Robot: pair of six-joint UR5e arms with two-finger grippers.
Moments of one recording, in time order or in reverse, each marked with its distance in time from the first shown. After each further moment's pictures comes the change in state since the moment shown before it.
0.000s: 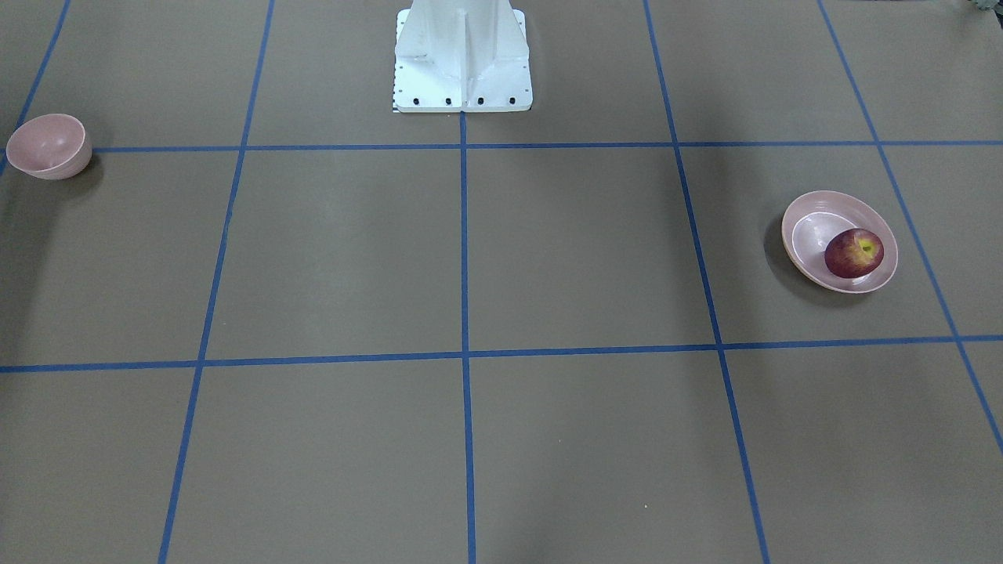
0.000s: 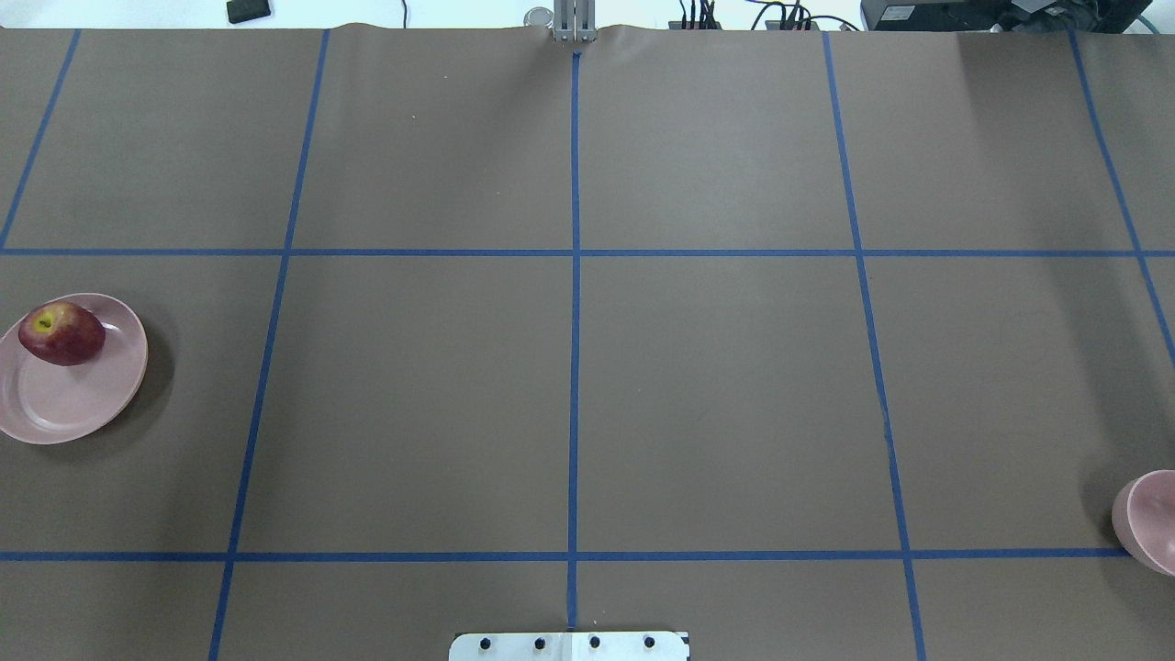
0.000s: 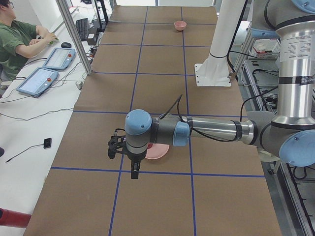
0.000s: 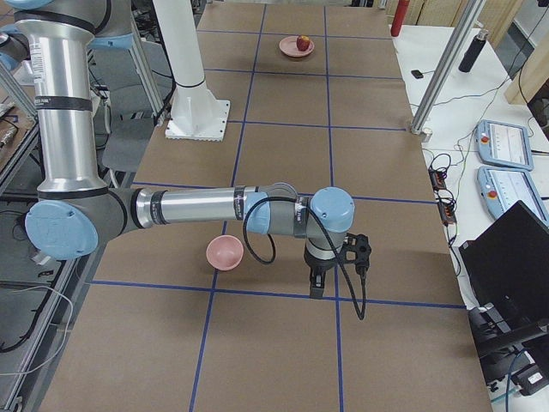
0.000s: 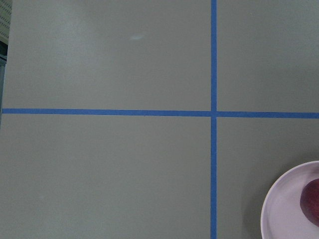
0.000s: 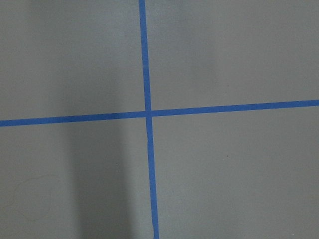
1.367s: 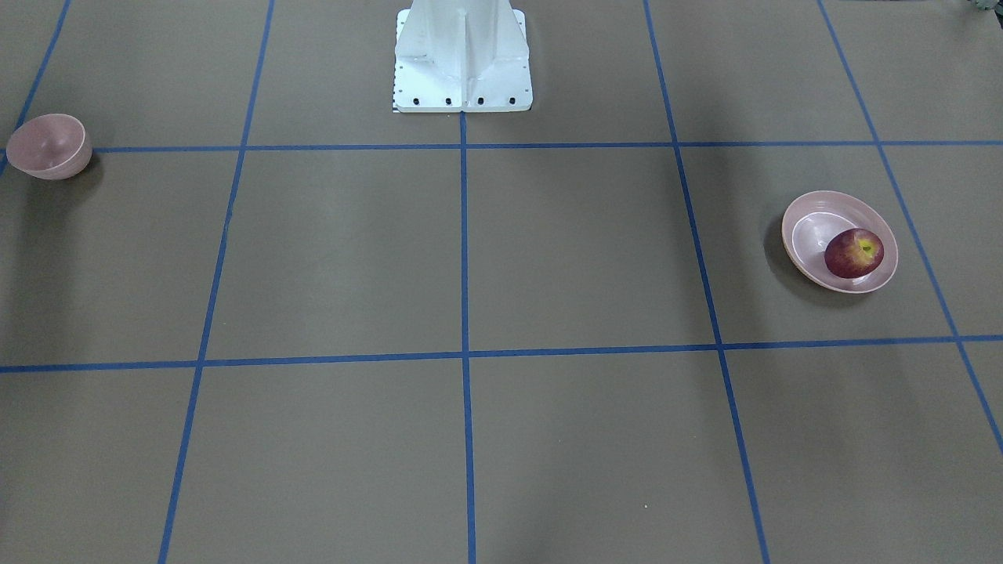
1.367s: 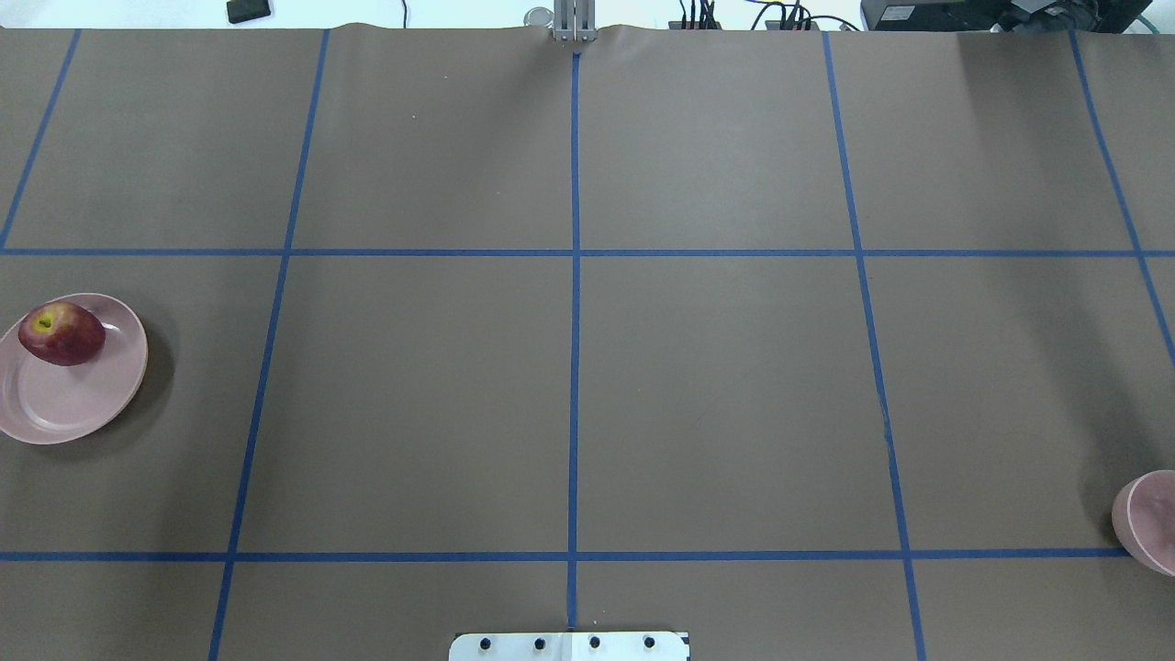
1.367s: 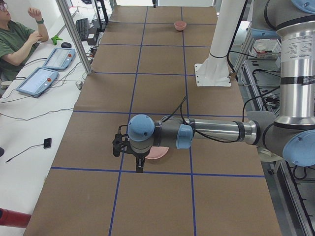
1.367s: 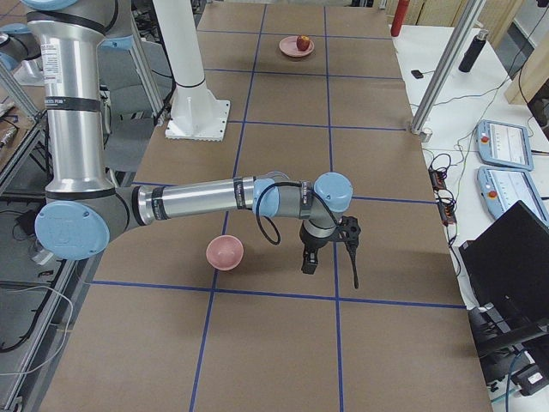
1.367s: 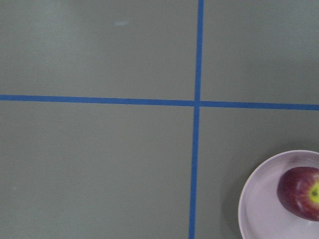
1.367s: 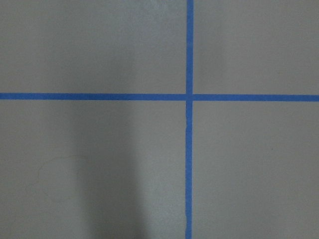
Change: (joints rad) left arm 0.001 0.026 -0.005 -0.008 -0.210 0.000; right arm -0.164 -0.027 0.087 -0.066 0.062 0.103
